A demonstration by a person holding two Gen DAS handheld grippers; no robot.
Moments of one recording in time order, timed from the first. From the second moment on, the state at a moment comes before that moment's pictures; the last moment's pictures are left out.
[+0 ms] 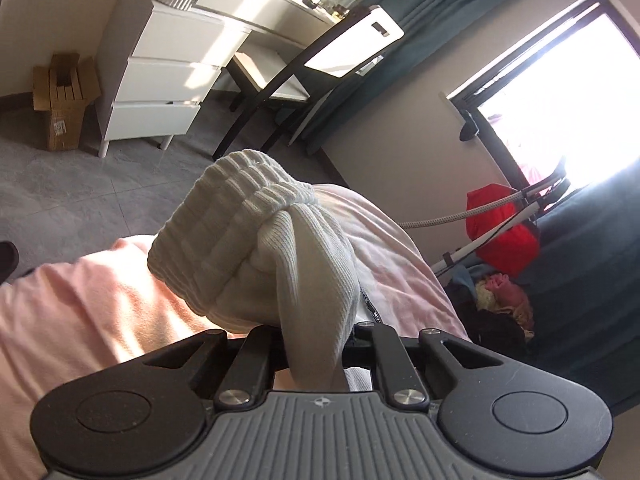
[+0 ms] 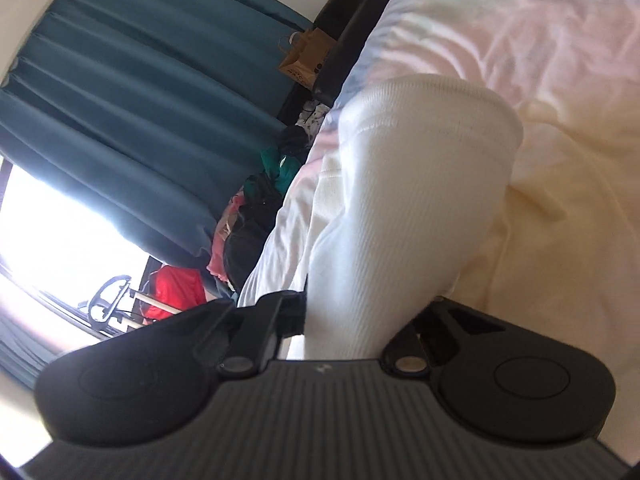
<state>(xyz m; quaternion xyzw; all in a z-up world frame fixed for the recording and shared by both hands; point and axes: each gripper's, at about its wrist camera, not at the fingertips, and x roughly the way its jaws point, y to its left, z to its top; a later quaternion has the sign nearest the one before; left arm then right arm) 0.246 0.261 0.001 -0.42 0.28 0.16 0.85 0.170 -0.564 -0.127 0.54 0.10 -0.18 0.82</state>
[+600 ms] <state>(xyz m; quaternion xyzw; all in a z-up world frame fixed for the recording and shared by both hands) 0.068 0.331 -0.081 -0.41 0.37 0.12 0.83 0.076 -0.561 -0.186 0.62 0.15 -0.14 0.75</state>
